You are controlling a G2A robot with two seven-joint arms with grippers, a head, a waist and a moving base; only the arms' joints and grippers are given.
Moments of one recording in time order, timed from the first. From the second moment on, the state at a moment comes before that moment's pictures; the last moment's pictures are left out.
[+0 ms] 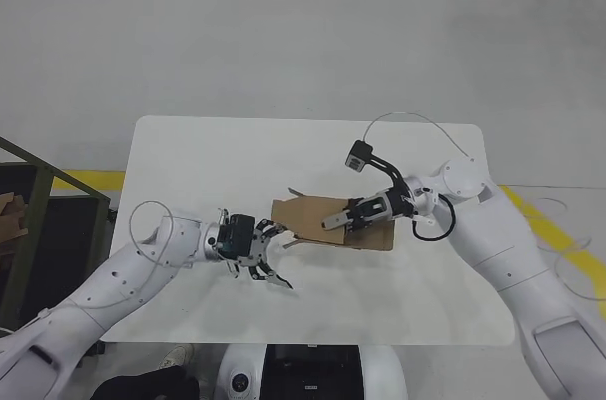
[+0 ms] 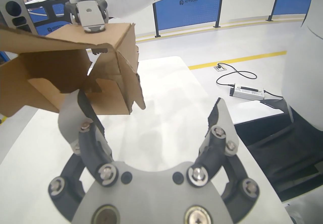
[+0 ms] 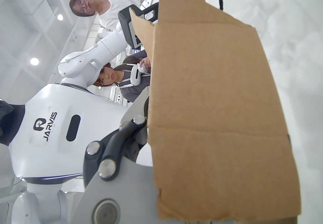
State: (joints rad) left arm 0.98 -0.82 -0.69 -1.41 1.65 -0.85 0.97; right arm -0.71 -1.17 0.83 -1.18 0.62 -0.26 1.49
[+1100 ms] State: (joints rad) left arm 1.00 -0.83 -0.73 -1.42 1.52 -0.86 0.91; right arm -0.75 -1.17 0.88 -1.21 0.61 -0.24 1.47
